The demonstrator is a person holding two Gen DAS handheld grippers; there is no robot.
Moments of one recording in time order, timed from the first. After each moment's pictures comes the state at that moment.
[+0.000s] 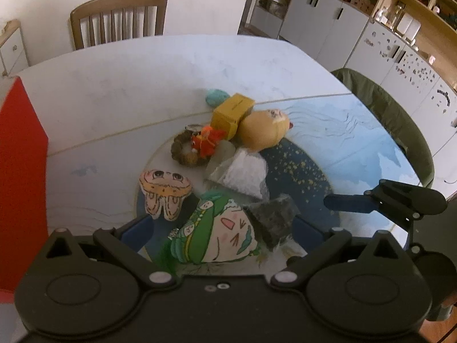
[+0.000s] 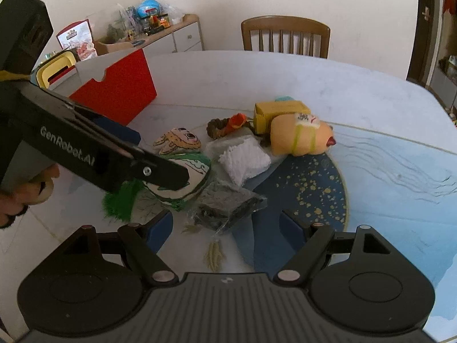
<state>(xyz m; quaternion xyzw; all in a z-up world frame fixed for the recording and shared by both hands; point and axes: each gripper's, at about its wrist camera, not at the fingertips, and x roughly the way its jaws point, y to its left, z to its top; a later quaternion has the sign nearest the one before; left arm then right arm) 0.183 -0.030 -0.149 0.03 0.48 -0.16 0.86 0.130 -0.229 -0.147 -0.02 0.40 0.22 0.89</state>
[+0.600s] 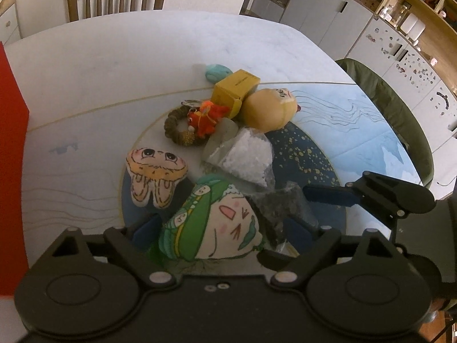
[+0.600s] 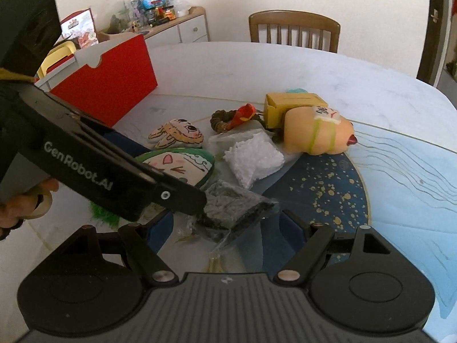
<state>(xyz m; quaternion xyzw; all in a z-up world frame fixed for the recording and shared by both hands) 0.197 -0.028 -0.177 0.00 0.51 -0.17 0.84 0.146 -0.214 -0.169 -0.04 0.41 0.24 0.88</state>
